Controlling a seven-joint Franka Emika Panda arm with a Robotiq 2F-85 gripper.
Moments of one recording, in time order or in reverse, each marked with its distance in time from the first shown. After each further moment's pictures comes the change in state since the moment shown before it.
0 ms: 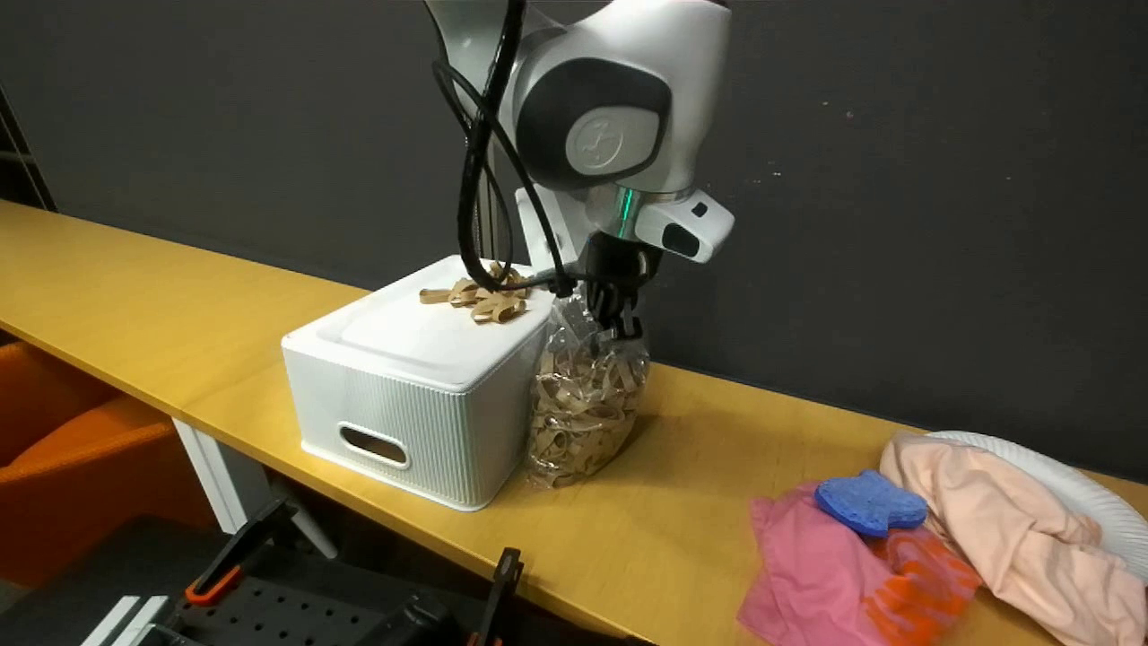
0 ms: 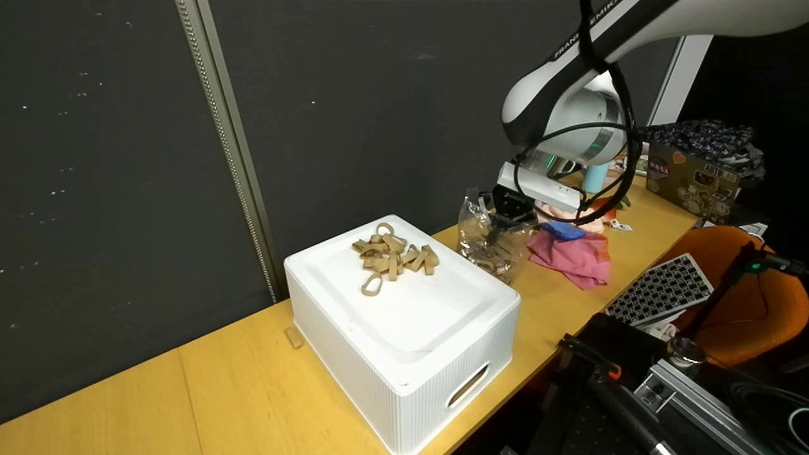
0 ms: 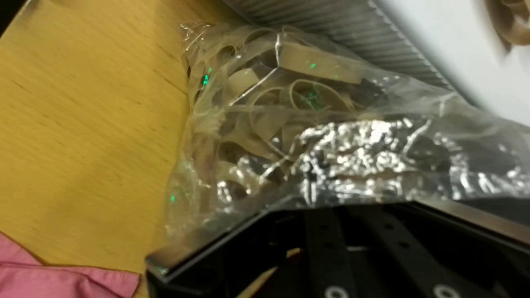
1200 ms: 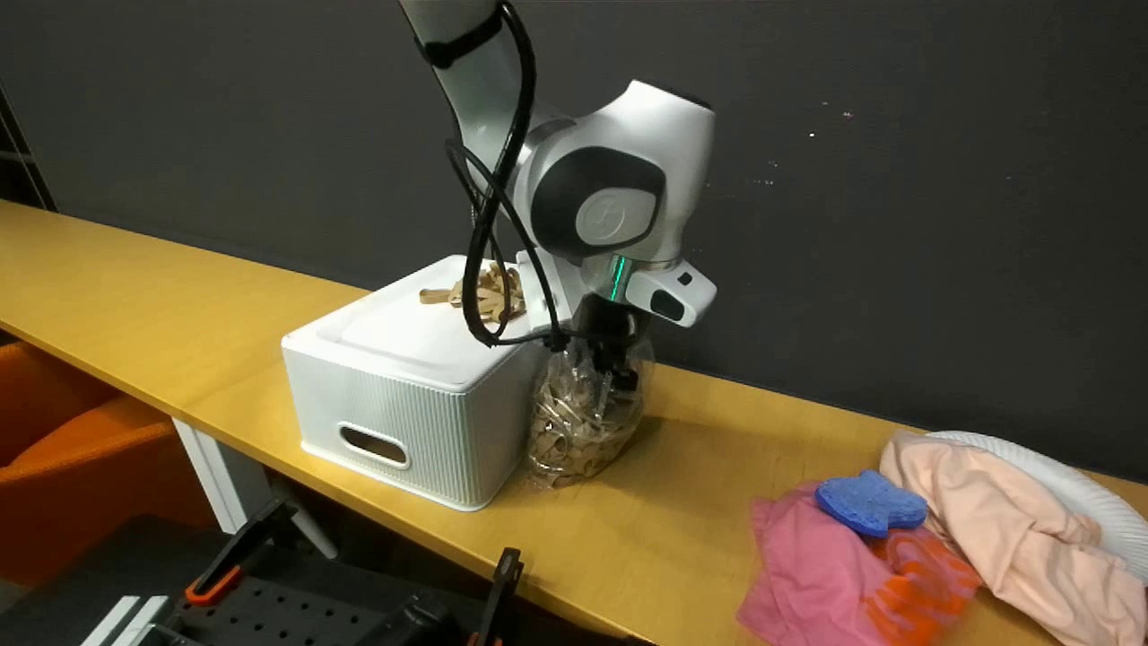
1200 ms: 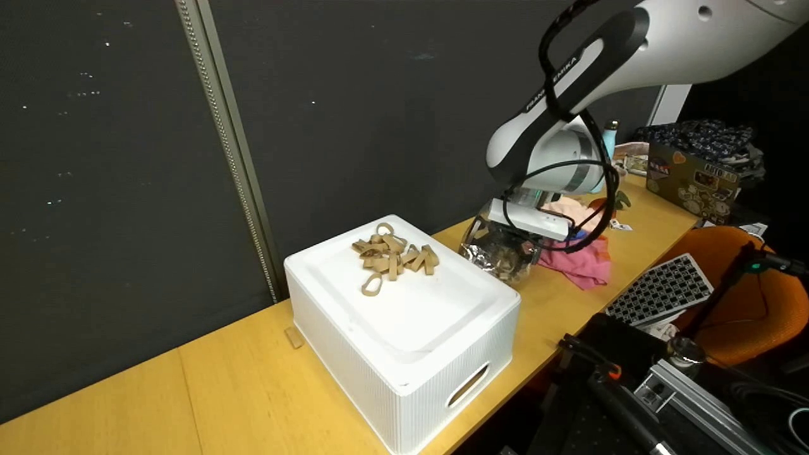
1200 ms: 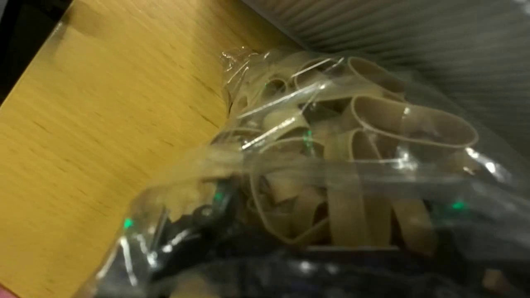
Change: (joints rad) arm 0.017 0.156 -0.009 0.057 -0.050 -0.036 0.063
